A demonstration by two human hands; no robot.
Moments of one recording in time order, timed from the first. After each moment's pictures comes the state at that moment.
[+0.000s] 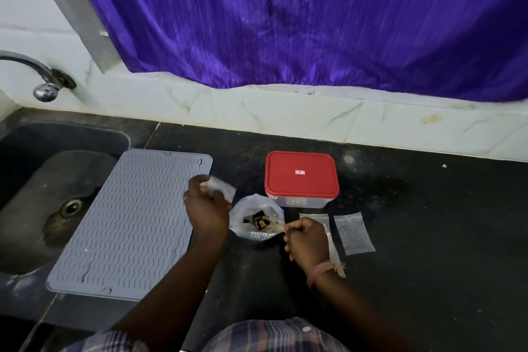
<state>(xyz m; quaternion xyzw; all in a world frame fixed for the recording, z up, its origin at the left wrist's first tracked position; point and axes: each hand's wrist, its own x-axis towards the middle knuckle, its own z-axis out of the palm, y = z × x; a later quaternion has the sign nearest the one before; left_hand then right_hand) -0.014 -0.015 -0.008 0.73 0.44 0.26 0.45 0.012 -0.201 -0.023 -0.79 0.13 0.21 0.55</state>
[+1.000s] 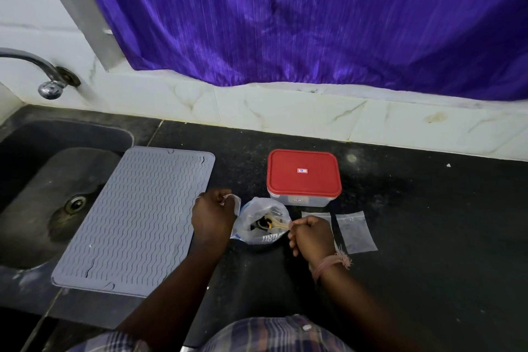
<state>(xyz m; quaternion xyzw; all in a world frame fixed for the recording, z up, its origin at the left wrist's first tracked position) -0.022 -0.015 -0.017 0.81 0.43 0.12 0.37 0.020 -0.206 -0.015 -0.77 0.16 0.24 0.56</state>
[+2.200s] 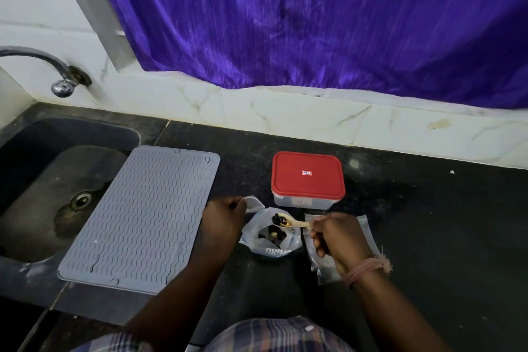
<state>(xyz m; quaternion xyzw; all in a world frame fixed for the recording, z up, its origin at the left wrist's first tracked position) -0.033 -0.025 0.002 0.83 0.38 0.03 0.40 0.021 -0.238 0.056 -0.74 0.13 0.29 0.60</state>
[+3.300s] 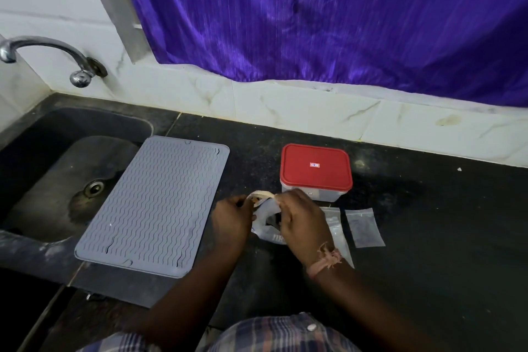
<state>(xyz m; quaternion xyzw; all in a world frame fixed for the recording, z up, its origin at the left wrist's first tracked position) -0.055 -0.040 -0.008 0.72 0.44 0.09 0.52 -0.010 -0.187 0.023 -0.87 -0.33 -0.04 0.35</state>
